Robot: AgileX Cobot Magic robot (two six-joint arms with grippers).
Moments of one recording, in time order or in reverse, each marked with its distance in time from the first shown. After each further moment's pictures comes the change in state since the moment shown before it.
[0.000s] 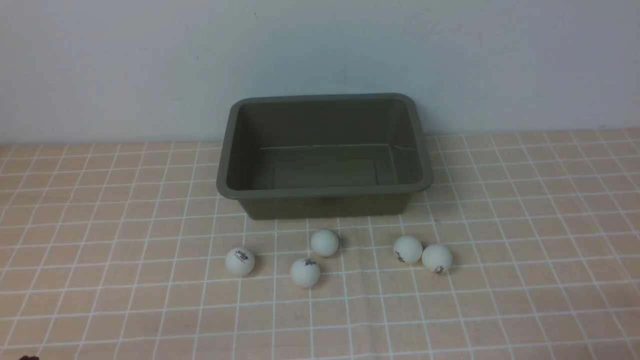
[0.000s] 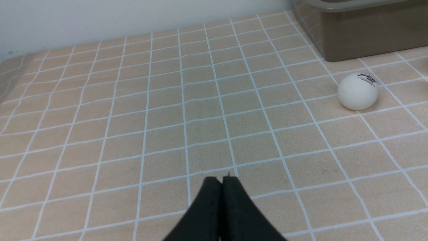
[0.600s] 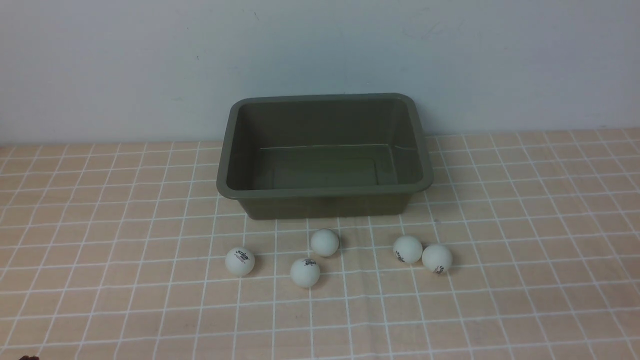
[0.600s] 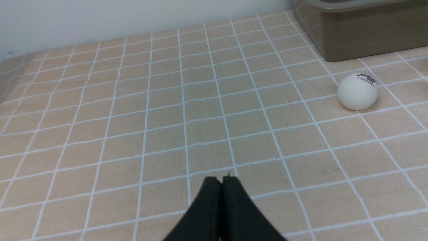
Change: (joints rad) right arm 0.000 0.011 -0.378 0.103 0.232 0.004; left arm 0.000 0.000 0.000 0.000 0.000 0.000
